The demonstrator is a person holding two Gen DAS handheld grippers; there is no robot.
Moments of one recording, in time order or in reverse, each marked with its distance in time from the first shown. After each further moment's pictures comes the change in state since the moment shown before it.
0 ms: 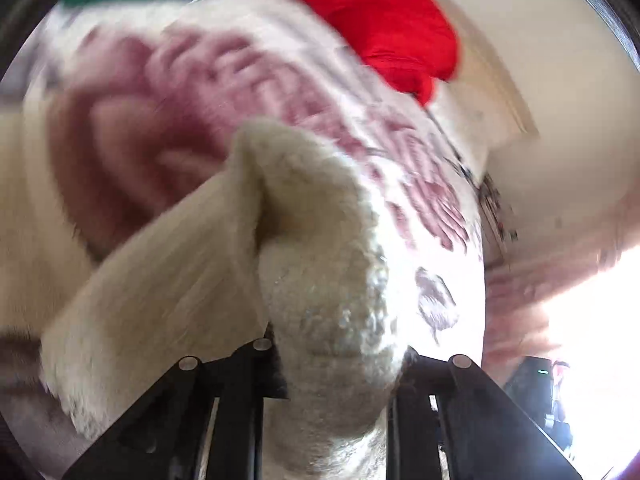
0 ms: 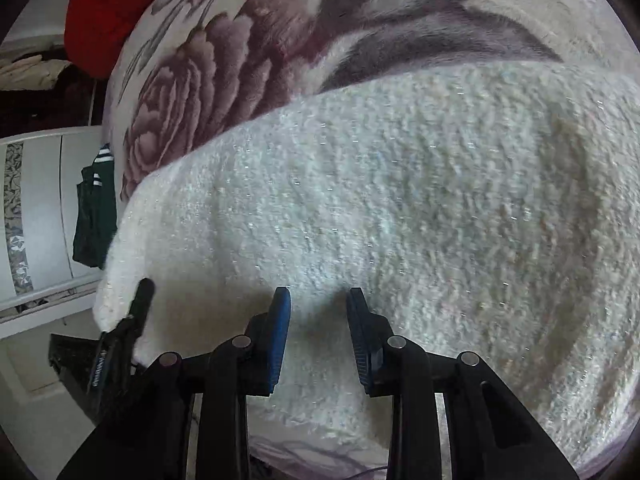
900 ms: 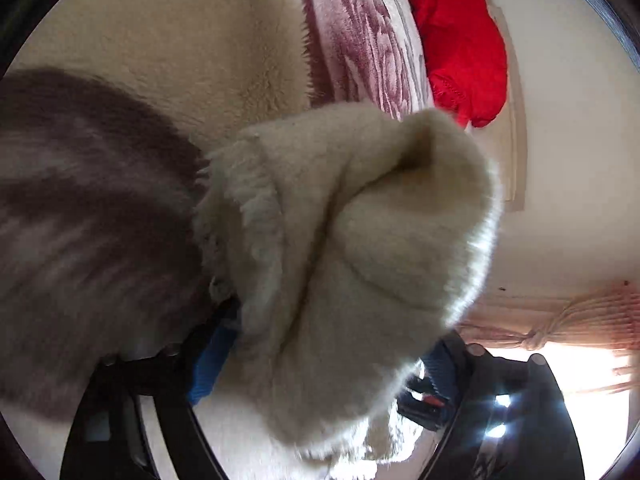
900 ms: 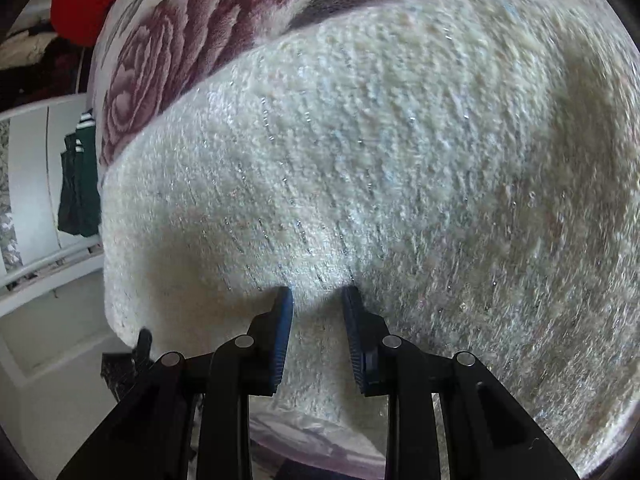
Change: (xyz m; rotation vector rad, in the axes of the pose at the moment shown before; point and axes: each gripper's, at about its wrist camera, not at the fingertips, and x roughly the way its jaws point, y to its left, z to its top) left arm -0.021 0.135 -0.082 -0.517 0.077 -0.226; right arm 0.040 0.001 -0.001 -0.066 0.152 -0.015
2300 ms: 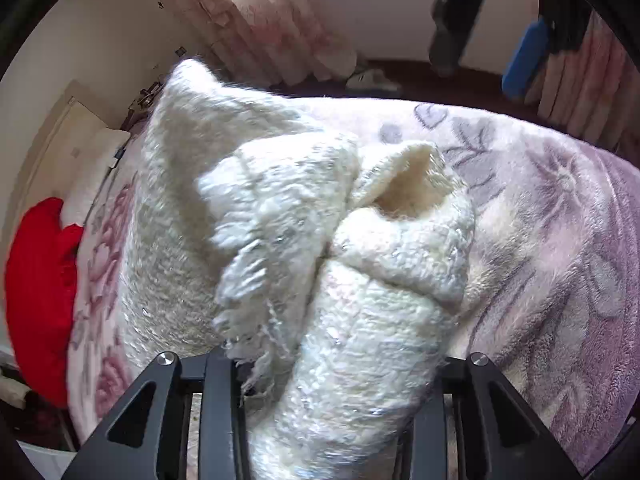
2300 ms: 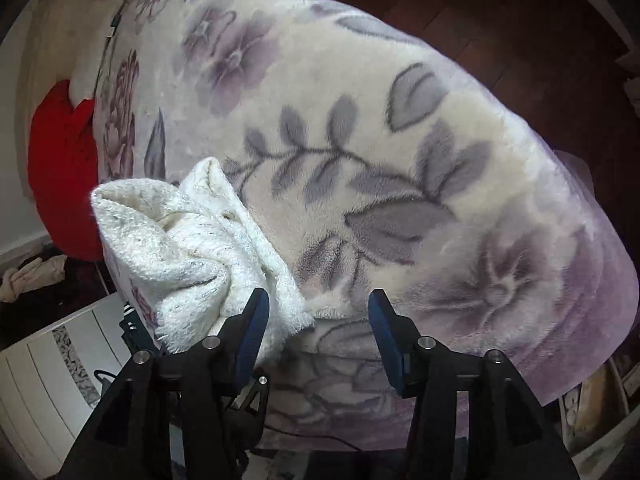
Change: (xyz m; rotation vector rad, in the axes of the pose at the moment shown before) left arm 0.178 -0.247 -0.421 2.276 0.445 0.409; right arm -0.208 -0.340 -0.185 0.593 -0.375 0.213
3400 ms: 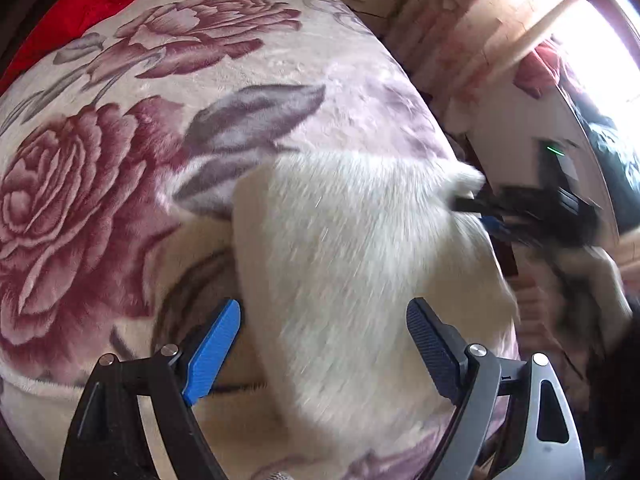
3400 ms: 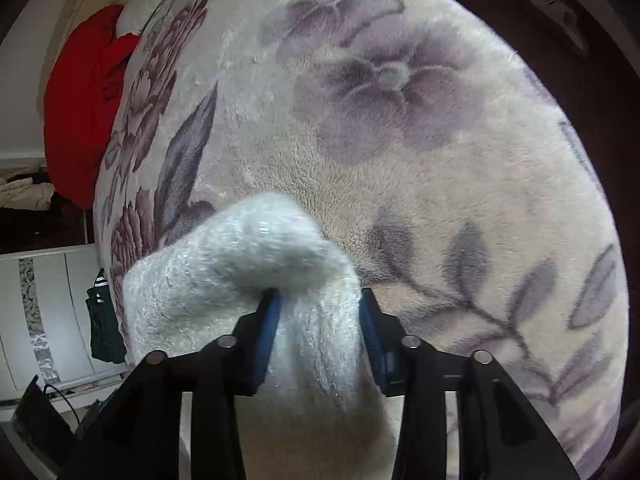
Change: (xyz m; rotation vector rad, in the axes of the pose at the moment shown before) left arm 0.017 0.188 -0.121 -0.967 0.156 -0.373; right arm 0.104 0.129 0.070 -0.310 -0.063 -0.057
